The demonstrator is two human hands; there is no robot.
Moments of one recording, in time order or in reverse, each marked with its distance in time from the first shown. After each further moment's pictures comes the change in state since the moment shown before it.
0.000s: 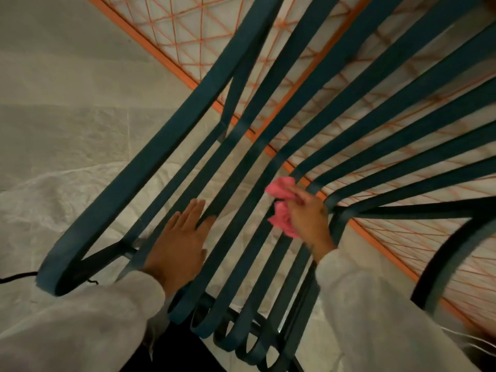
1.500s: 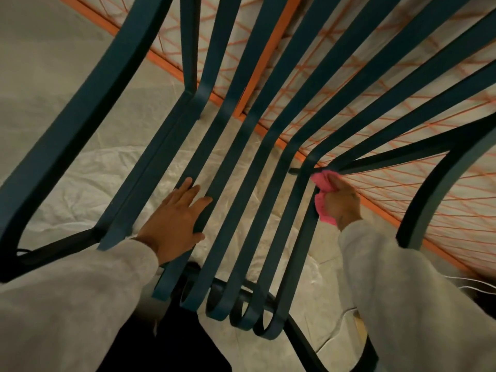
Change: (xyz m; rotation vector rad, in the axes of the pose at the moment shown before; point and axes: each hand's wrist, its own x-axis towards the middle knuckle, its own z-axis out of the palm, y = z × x) left_hand 0.017 0.029 0.016 0.007 -0.100 0.126; right_hand 0.013 0.107 -0.086 -0.204 0.300 0.242
